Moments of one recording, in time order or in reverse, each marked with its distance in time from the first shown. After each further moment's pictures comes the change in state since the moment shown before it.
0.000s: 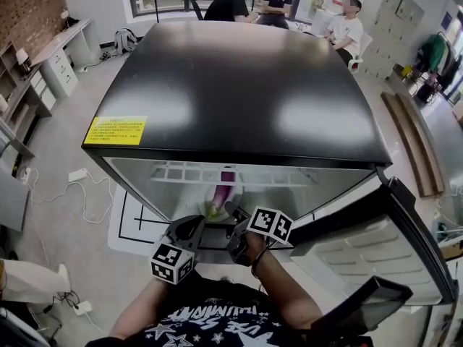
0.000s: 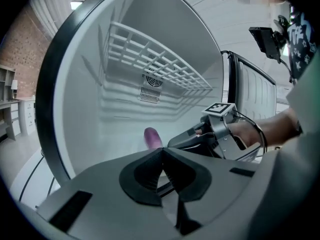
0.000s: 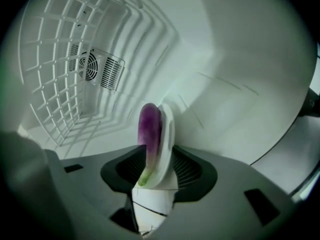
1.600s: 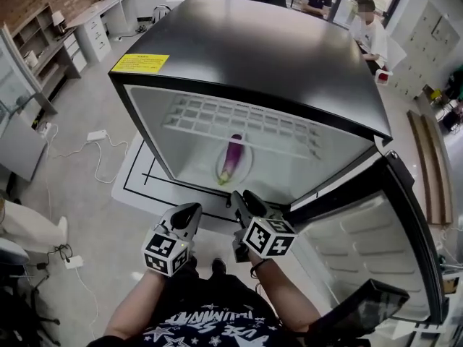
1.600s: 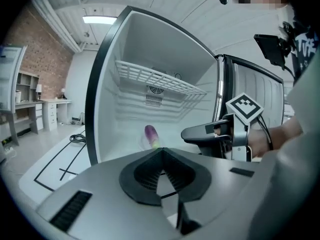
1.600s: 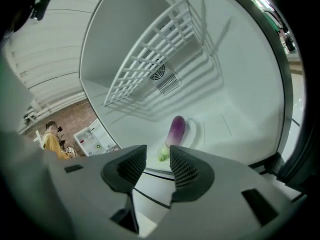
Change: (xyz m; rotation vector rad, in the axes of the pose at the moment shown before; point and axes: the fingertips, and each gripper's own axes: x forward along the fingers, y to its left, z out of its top) left arm -0.067 -0.047 -0.011 -0.066 -0.042 0.186; right arm -0.084 0.046 -0.026 -0.581 -0.108 0.102
